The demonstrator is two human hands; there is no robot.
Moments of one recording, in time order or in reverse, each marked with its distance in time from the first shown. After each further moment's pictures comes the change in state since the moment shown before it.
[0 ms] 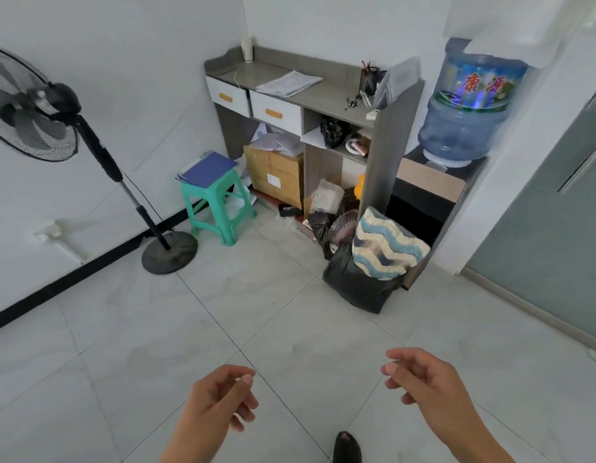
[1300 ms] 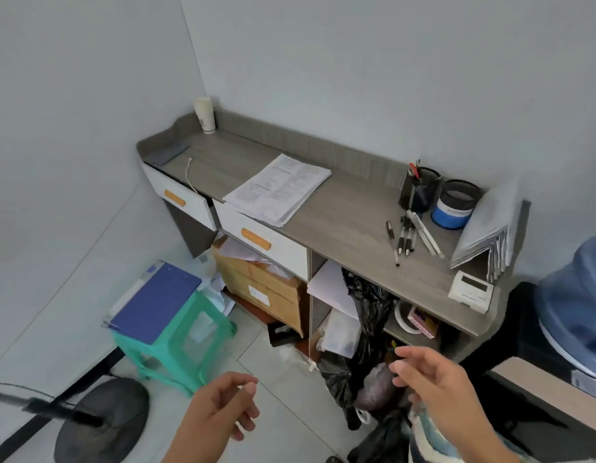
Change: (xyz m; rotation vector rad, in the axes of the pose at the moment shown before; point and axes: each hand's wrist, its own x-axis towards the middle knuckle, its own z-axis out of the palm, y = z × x) left_hand 0.766 0.321 -0.027 0.075 -0.139 0.013; right_hand 0.724 -0.327 0.076 0.069 0.162 0.042
